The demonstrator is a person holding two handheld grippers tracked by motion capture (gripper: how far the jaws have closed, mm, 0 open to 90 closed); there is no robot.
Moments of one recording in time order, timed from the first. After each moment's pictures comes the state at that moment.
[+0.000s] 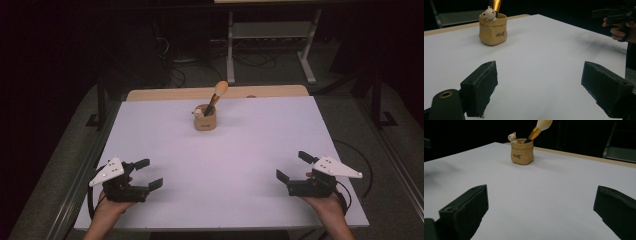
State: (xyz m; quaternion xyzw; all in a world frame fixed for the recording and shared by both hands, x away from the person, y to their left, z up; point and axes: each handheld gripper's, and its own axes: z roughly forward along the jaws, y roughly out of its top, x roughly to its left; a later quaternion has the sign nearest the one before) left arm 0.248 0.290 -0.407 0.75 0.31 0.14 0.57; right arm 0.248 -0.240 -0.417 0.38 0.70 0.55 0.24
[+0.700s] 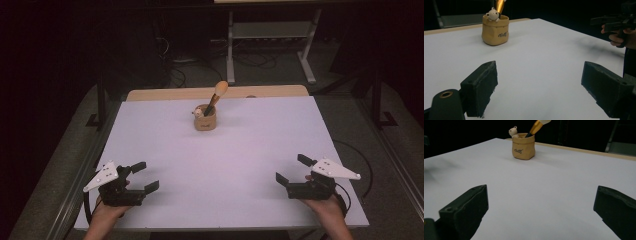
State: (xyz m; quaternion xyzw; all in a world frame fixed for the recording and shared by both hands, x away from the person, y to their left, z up) left arm 0.243 0.300 -0.414 0.73 0.31 0.14 0.59; right arm 0.245 -0.240 -0.423 0.39 0.71 0.54 0.22
